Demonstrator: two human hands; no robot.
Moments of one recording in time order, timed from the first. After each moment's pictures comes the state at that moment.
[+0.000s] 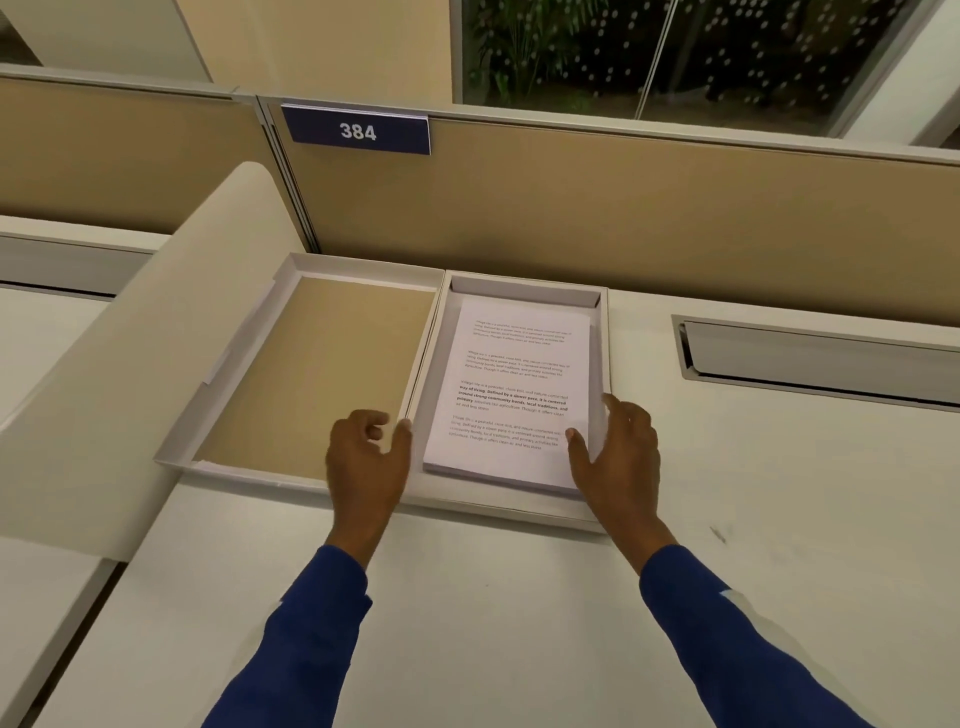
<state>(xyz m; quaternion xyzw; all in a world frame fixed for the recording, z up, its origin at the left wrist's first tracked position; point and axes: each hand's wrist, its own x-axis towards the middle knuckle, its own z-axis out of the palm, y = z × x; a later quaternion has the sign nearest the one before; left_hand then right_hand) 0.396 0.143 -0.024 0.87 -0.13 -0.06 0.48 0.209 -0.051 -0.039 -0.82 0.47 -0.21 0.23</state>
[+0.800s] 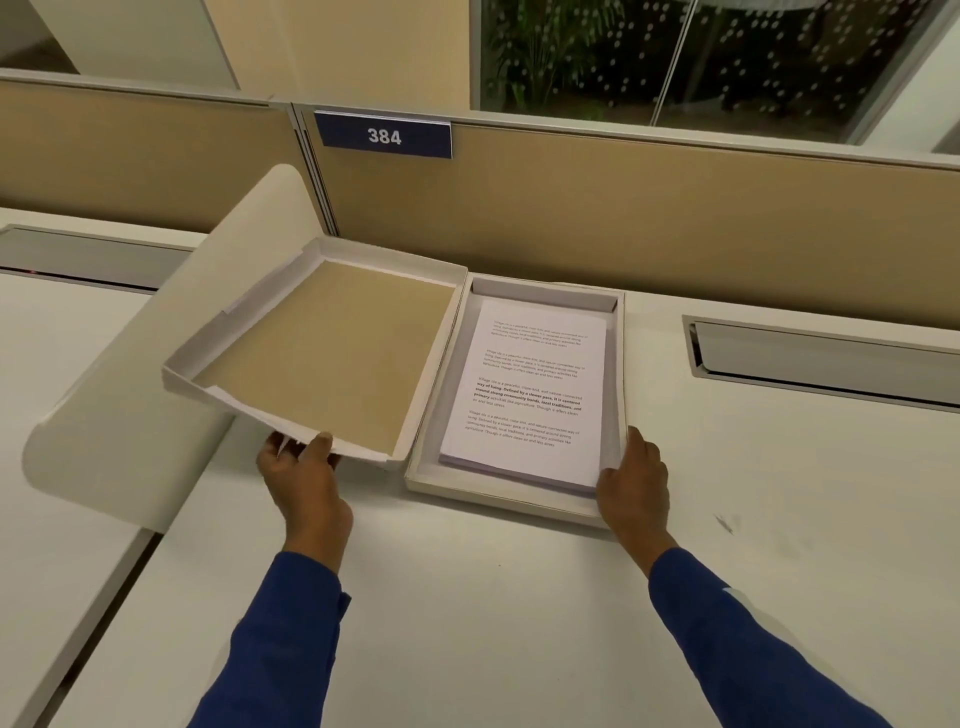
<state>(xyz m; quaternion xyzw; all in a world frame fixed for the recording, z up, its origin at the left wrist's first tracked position) 0.415 0.205 -0.020 0.58 0.18 -0.08 0.79 0.188 -0.039 -0.062 -0.78 0.55 -0.11 0.29</state>
